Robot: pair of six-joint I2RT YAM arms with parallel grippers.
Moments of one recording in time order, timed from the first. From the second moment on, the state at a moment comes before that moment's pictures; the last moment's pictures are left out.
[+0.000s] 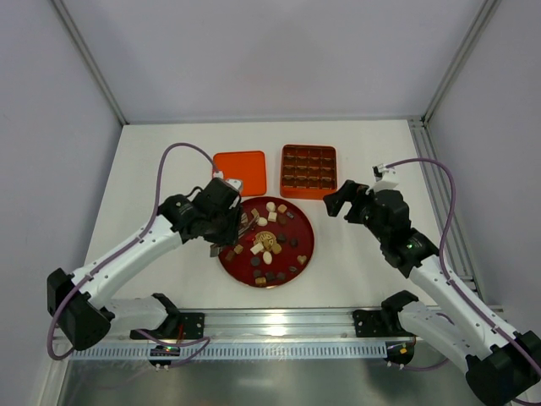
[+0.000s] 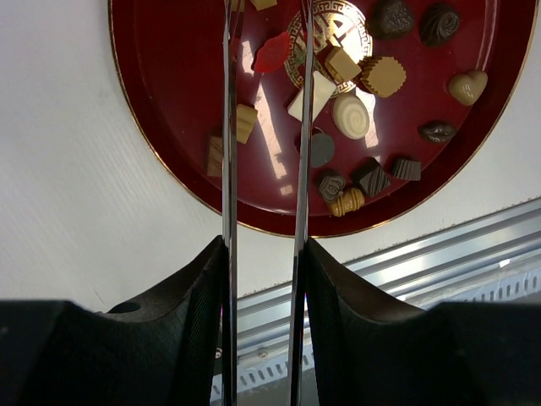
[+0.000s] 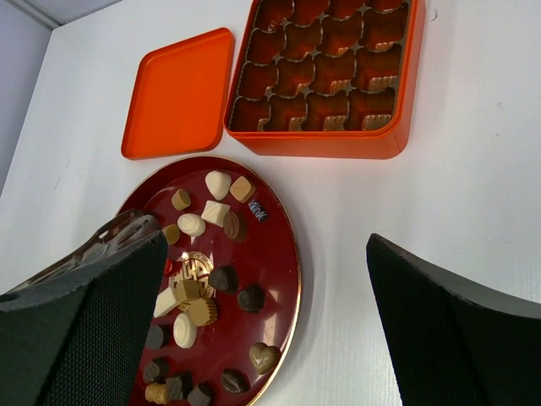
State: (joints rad) left arm -0.75 1.20 1.12 -0.98 -0.09 -0.48; right arm 0.45 0.81 0.63 -0.16 0.10 0.55
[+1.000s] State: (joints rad) left arm -0.77 1.27 1.05 -0.90 -0.14 -0.50; right arm 0.45 0.79 0.60 -0.16 0.10 0.55
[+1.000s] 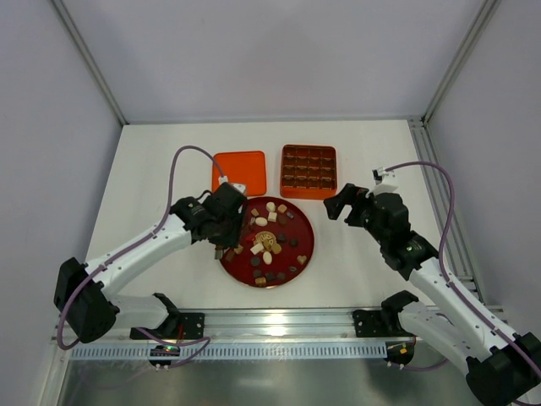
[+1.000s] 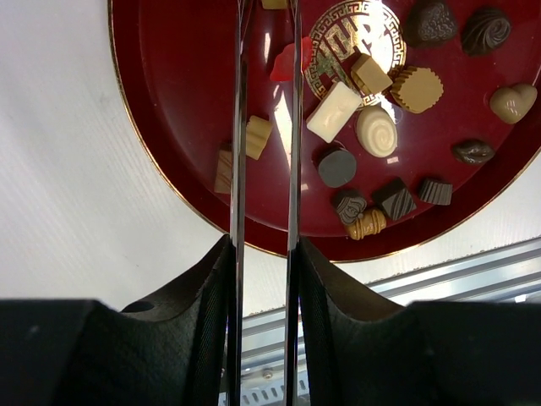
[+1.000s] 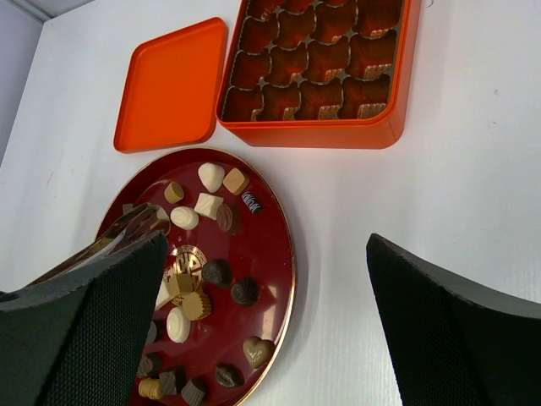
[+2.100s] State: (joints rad) left arm -0.75 1.72 1.80 -0.95 -0.21 -0.38; right arm 0.45 0.76 0.60 -0.18 0.10 0.55
